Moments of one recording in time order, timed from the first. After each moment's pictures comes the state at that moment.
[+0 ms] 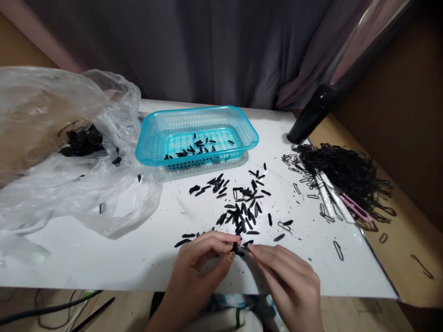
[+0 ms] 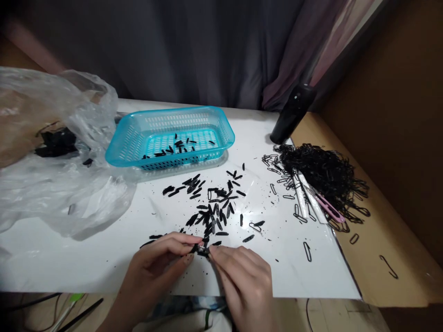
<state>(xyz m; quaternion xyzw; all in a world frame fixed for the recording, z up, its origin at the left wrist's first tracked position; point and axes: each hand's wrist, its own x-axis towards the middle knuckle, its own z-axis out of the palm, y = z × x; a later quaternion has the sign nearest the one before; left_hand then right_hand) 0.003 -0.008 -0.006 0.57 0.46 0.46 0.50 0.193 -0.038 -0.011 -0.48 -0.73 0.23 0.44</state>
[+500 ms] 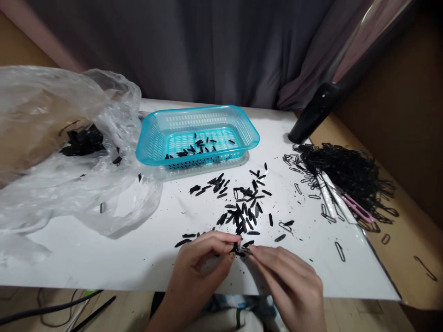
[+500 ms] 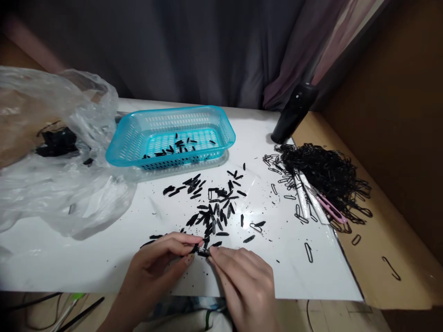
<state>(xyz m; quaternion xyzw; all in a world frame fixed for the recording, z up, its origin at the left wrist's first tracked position) 0.002 -0.009 -0.007 0.59 0.47 0.45 0.49 0.193 -0.038 -0.009 -0.48 -0.73 0.23 0.42</state>
